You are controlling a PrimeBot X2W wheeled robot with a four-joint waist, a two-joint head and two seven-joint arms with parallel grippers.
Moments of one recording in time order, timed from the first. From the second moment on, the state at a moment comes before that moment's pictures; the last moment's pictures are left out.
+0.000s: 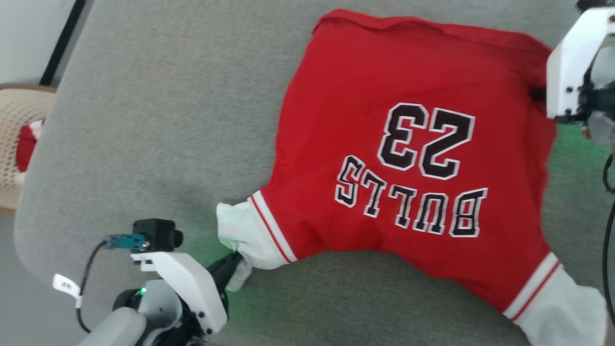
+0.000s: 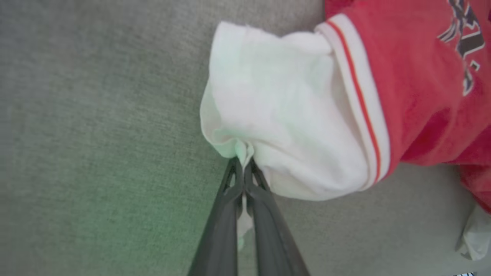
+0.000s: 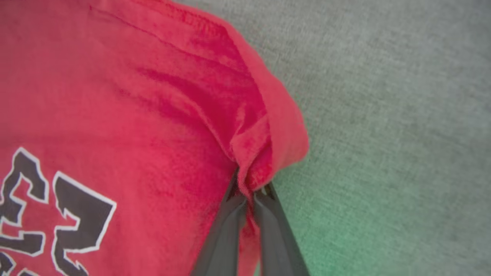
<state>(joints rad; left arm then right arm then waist) -0.24 0.57 -0.65 -0.04 -1.15 0.26 0.27 -1.01 -0.33 0.06 0.71 0.37 0.13 1.06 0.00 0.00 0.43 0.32</state>
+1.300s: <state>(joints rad) -0.18 0.70 -0.55 -0.12 -1.18 0.33 0.26 -0.15 -0.30 0.03 -0.07 0.59 0.13 1.08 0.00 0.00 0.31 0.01</state>
